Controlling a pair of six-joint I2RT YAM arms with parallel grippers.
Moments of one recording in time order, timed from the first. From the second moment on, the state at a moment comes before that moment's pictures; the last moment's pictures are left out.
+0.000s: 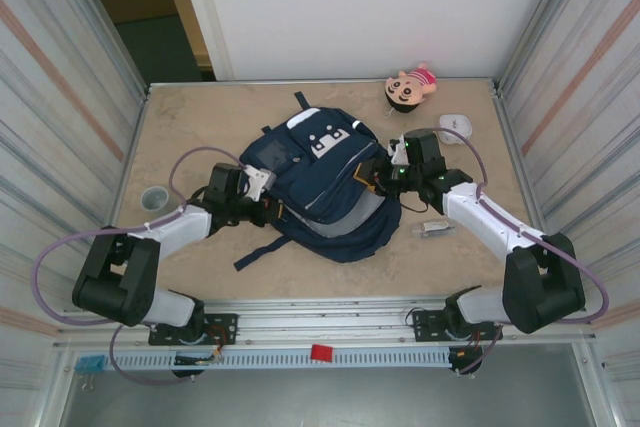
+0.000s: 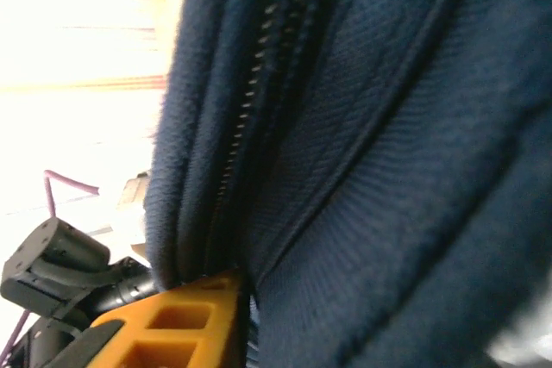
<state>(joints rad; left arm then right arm) -0.34 1.40 0.60 -0.06 0.54 -0.07 0.38 1.34 0.87 -0.22 -0.57 1.03</state>
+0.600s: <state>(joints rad) -0.37 1.34 0.66 -0.21 0.45 -0.04 0.40 1.33 0.72 -0.15 -0.55 1.11</state>
